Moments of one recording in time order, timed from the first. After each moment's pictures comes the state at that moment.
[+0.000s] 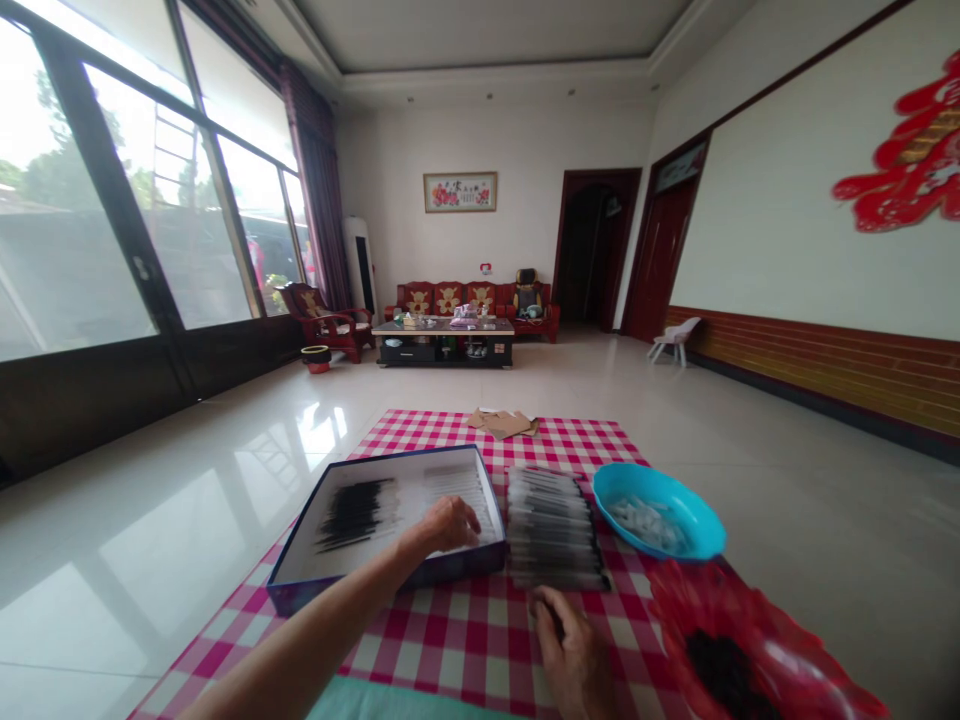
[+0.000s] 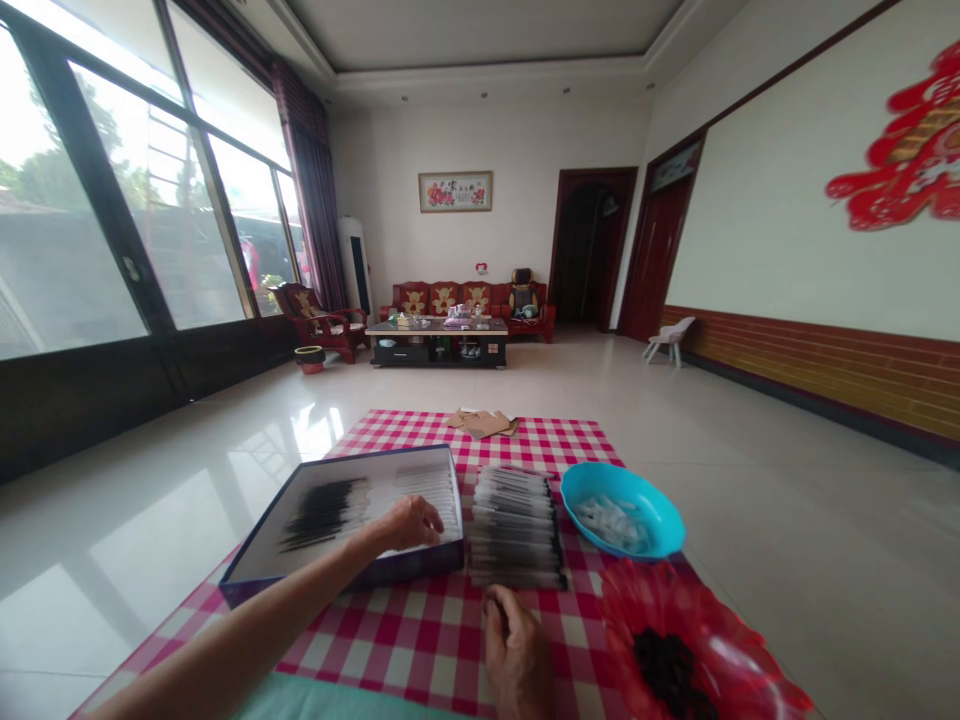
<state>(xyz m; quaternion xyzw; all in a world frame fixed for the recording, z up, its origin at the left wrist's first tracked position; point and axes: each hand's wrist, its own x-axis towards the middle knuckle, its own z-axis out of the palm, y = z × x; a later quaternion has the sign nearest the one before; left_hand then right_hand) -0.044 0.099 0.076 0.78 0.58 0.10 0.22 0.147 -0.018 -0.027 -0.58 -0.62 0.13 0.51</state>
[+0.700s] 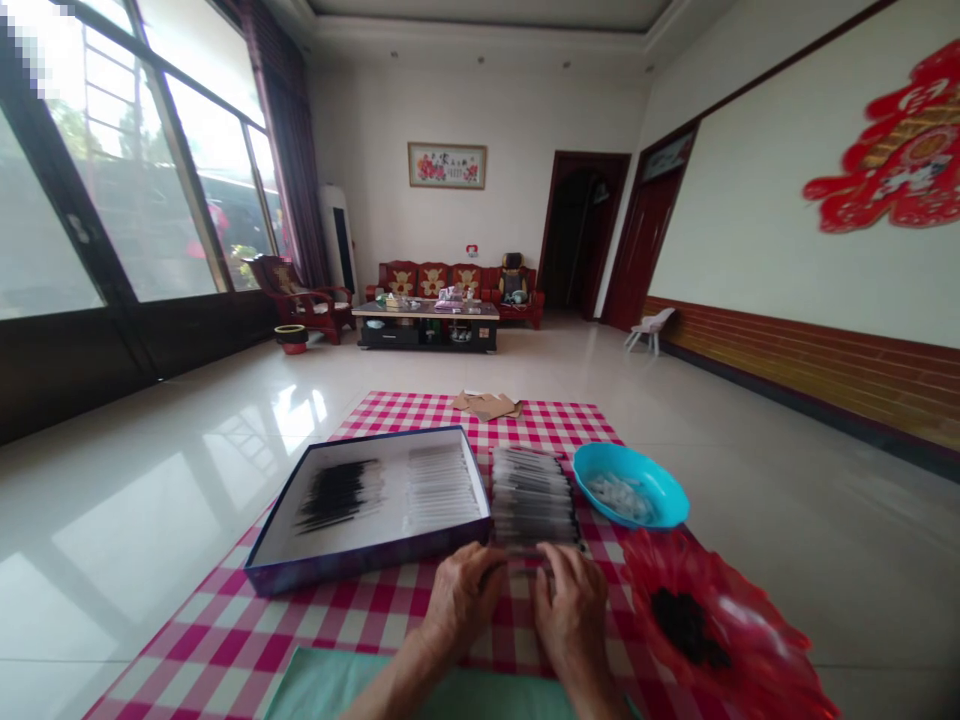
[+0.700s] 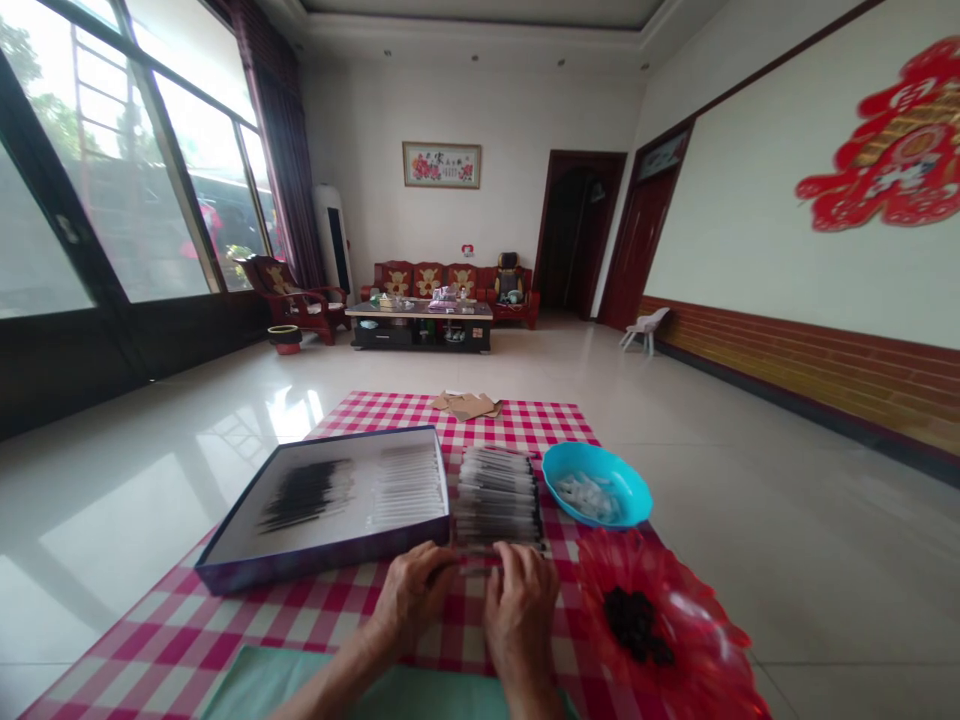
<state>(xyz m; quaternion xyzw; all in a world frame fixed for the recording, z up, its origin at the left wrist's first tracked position) 0.001 -0.003 0.010 0.79 0.44 0.41 0.13 0.166 -0.017 -0.017 -0.61 -0.66 -0.15 0.41</state>
